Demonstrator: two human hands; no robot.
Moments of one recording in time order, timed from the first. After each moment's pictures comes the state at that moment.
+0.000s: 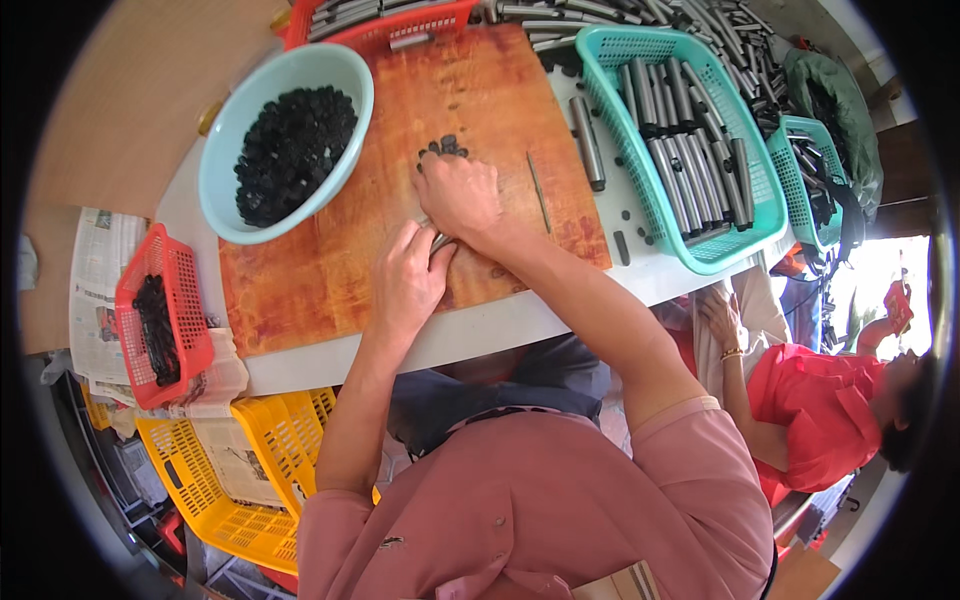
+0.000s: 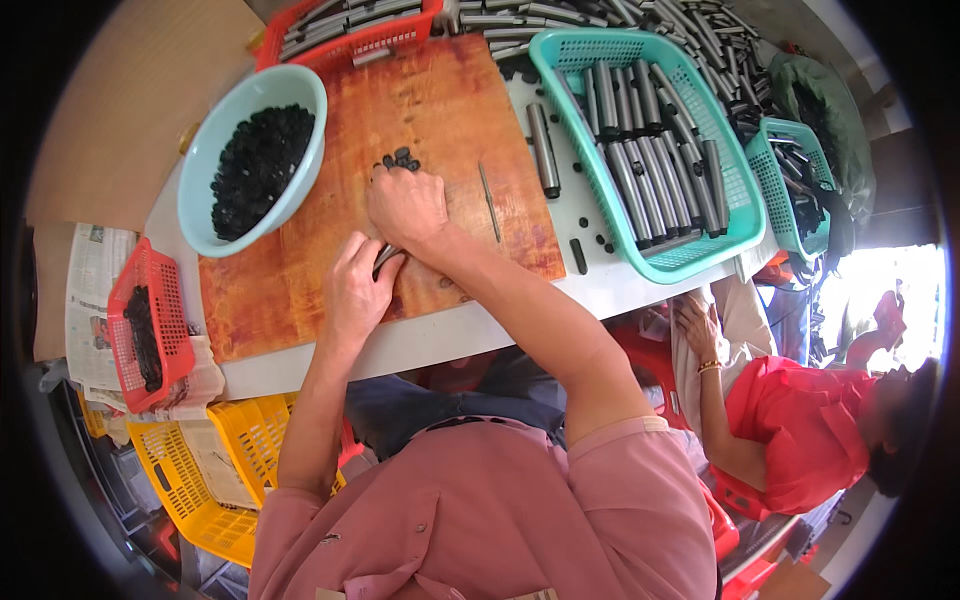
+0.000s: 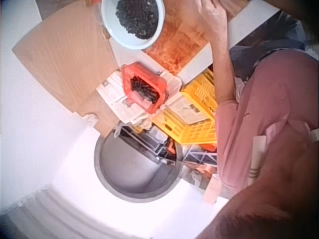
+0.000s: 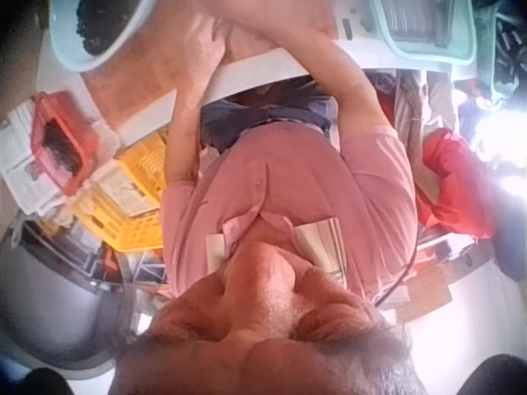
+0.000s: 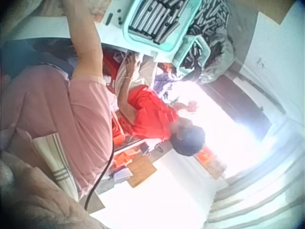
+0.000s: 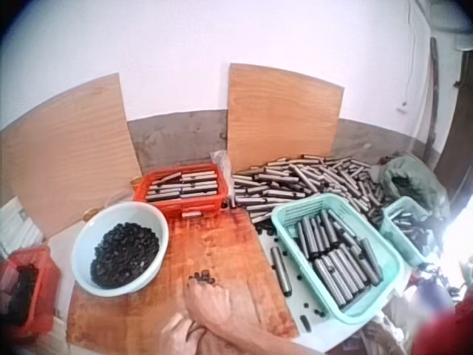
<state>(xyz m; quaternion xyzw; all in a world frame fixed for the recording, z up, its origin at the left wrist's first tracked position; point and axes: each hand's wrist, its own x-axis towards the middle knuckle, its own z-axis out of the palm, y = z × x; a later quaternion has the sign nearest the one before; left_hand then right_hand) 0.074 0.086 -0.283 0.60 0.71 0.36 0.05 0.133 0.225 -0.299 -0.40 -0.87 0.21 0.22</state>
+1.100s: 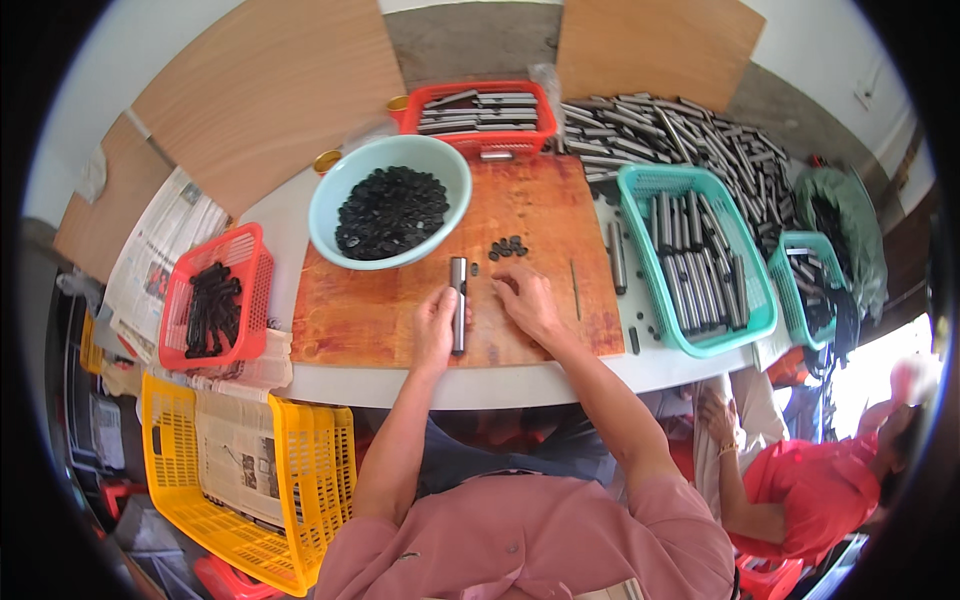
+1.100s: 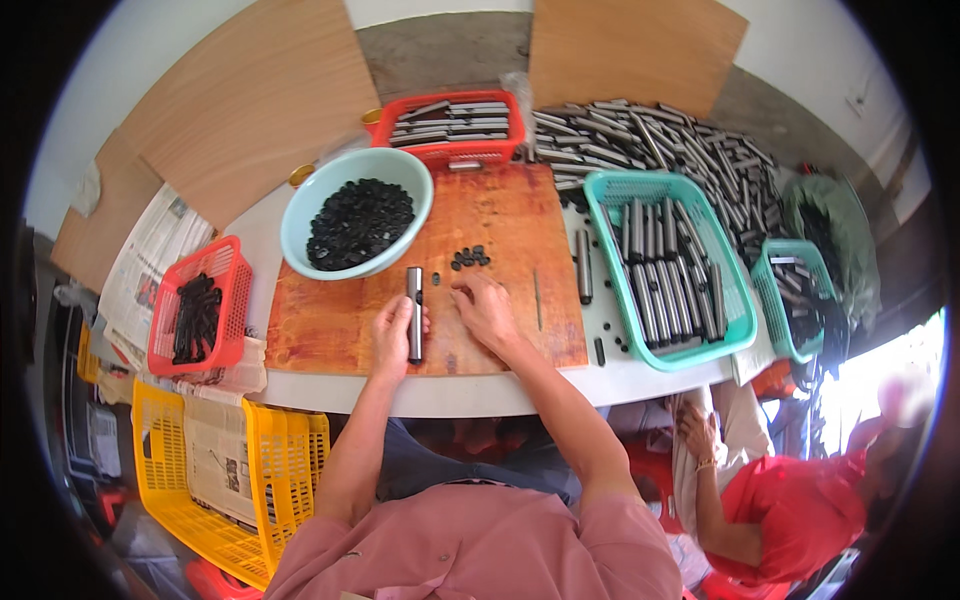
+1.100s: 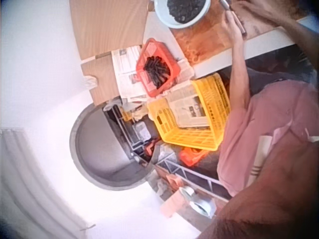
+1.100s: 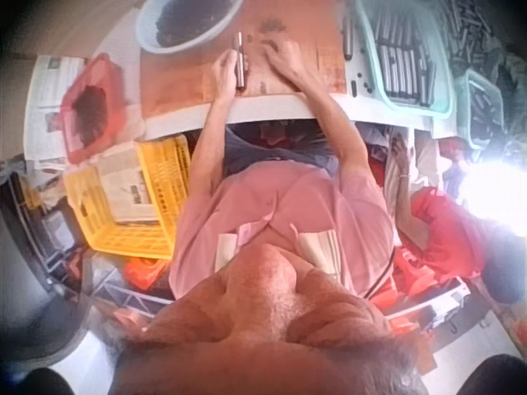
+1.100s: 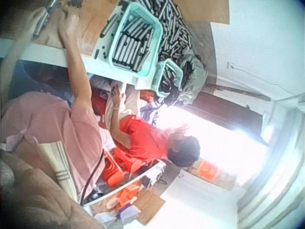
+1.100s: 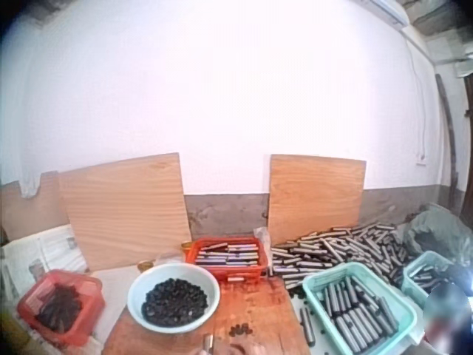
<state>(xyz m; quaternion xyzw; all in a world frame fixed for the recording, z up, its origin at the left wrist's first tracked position) 0.049 0.064 -0.304 0.23 0.54 0.72 0.37 0.174 0.201 -0.298 -0.30 -0.81 0.38 0.32</state>
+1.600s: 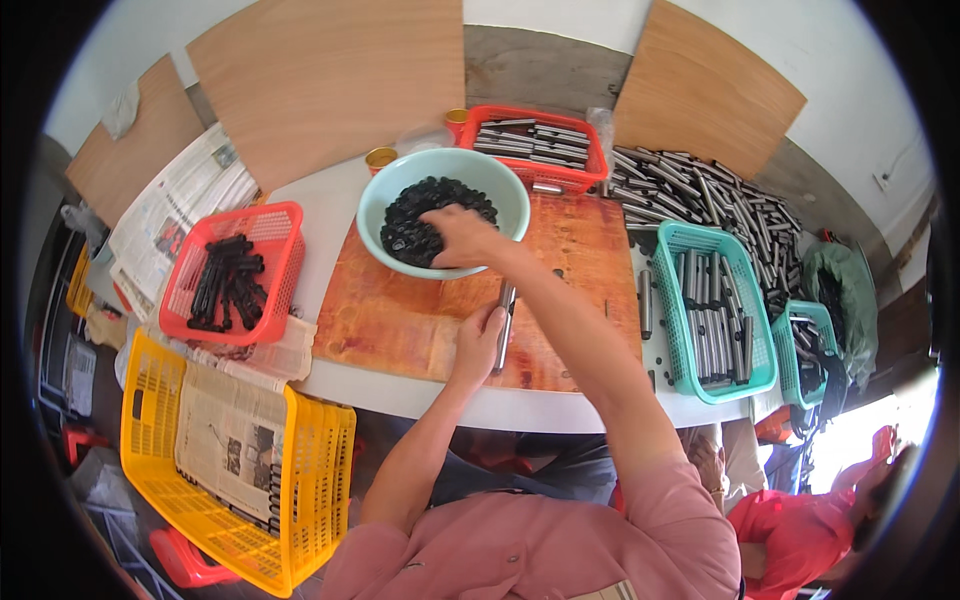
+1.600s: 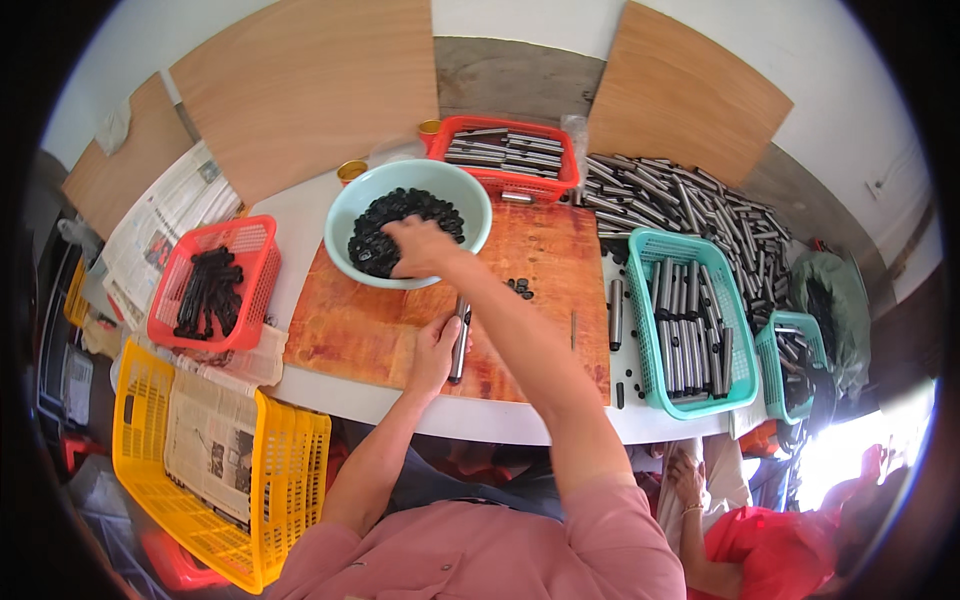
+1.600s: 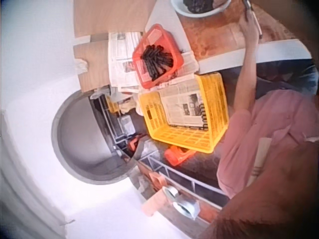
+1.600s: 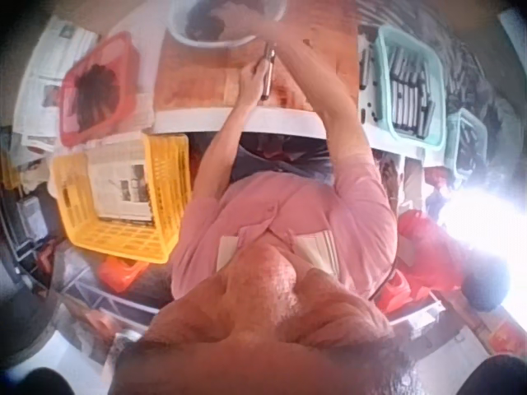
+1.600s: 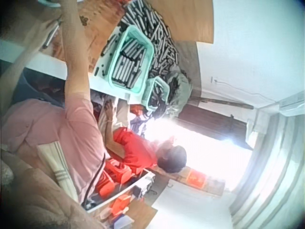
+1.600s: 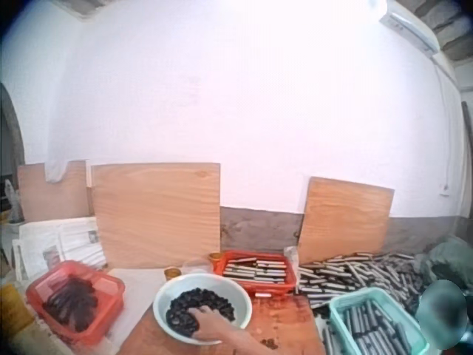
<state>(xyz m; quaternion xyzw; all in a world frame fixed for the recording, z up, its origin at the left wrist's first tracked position) 0.042 0.063 -0.309 0.24 0.56 0.71 0.36 -0.029 0.220 -0.218 -0.10 -0.97 0.23 0.07</state>
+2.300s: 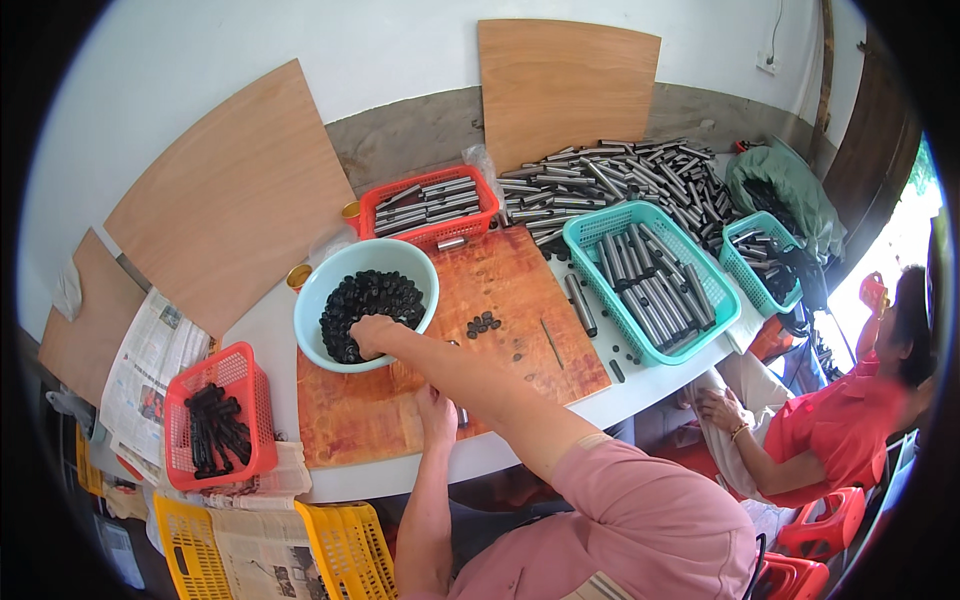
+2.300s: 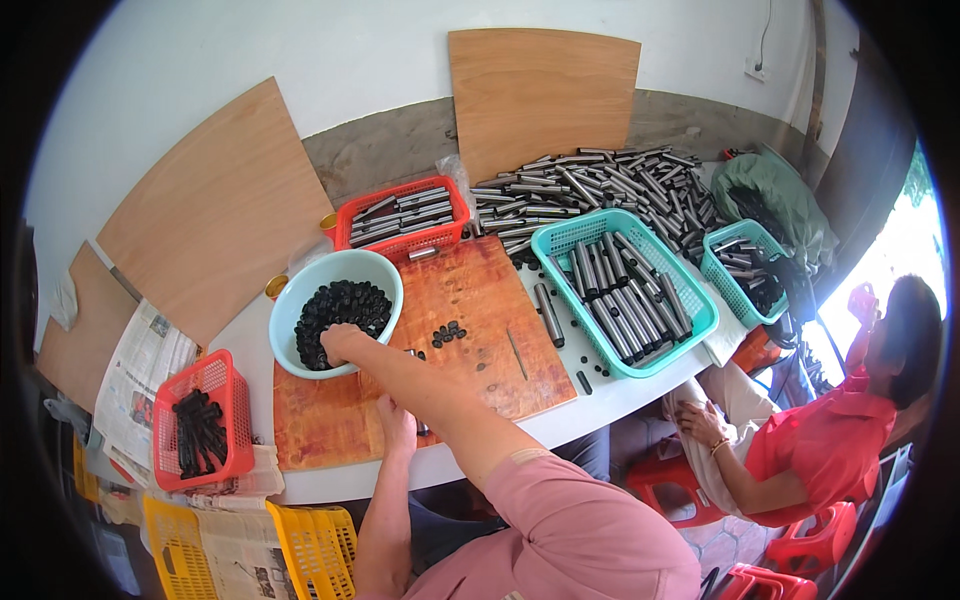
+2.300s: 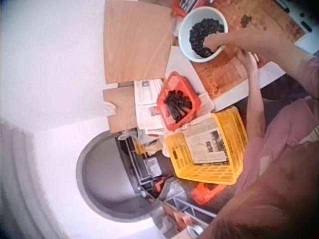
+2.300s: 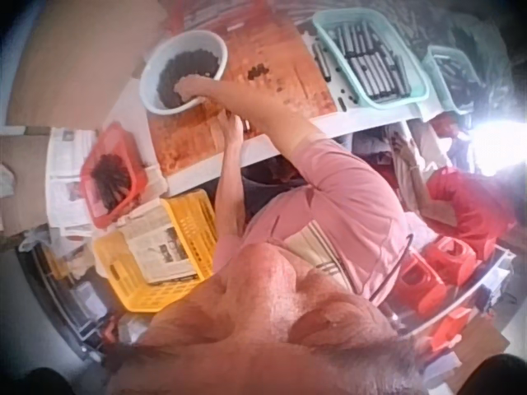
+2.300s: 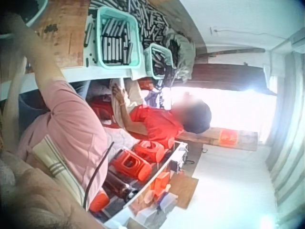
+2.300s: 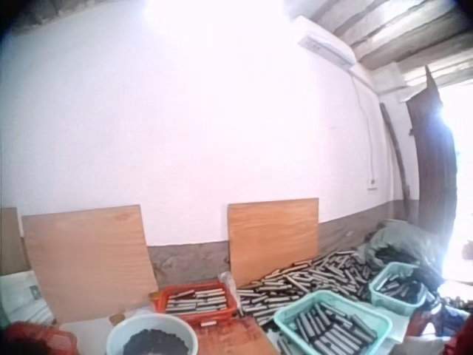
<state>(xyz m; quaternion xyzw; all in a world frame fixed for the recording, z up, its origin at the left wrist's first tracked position) 0.039 0.061 -0.321 0.26 0.56 0.71 0.35 -0.085 0.201 -0.249 -0.18 -0.96 0.21 -0.08</state>
